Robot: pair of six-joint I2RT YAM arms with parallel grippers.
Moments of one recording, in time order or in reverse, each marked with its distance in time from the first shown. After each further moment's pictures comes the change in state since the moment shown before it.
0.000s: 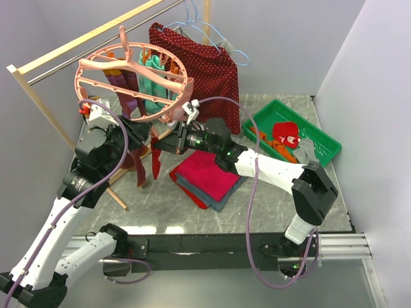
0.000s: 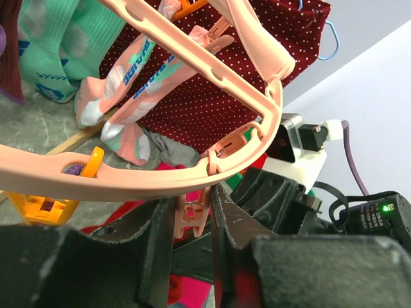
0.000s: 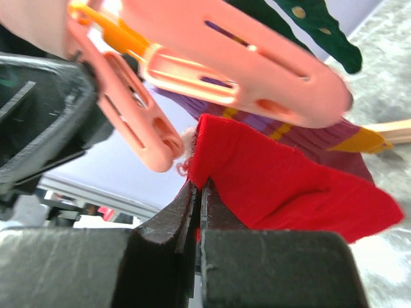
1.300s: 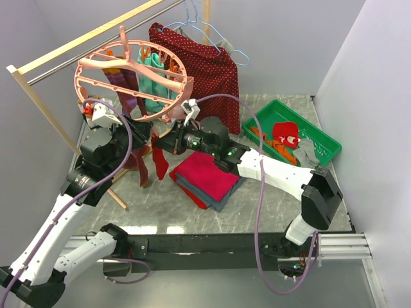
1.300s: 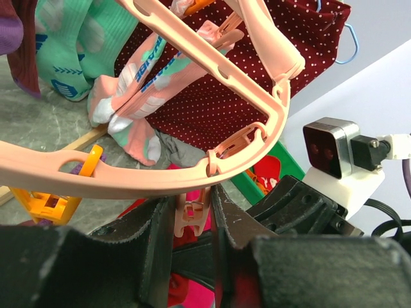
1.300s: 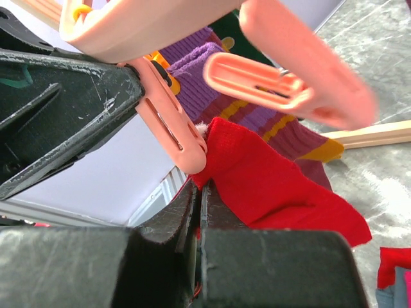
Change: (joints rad) left arm -0.043 0.026 0.004 -0.005 -0.089 0.005; right arm 0.057 -0.051 0.075 -0.232 0.190 -0.204
